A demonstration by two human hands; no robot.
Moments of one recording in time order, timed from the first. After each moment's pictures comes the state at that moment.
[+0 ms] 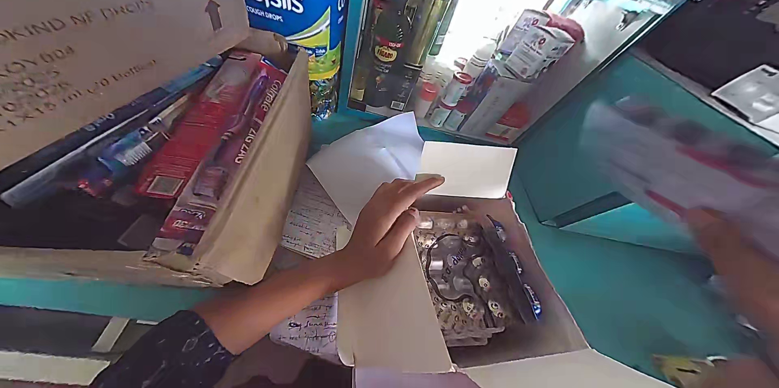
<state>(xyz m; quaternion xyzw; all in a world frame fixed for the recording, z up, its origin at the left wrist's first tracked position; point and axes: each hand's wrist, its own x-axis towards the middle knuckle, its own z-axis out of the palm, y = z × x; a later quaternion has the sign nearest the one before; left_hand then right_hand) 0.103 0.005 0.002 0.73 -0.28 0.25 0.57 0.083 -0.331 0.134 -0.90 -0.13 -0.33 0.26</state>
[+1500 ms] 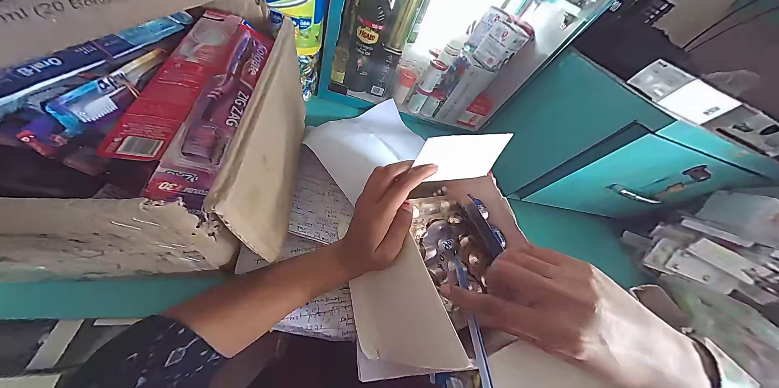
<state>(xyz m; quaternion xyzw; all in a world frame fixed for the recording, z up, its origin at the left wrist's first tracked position) 0.080 0.000 -0.010 0.66 -0.33 0.41 0.53 0.018 -0.222 0.107 -0.80 -0.58 -0.16 -0.01</state>
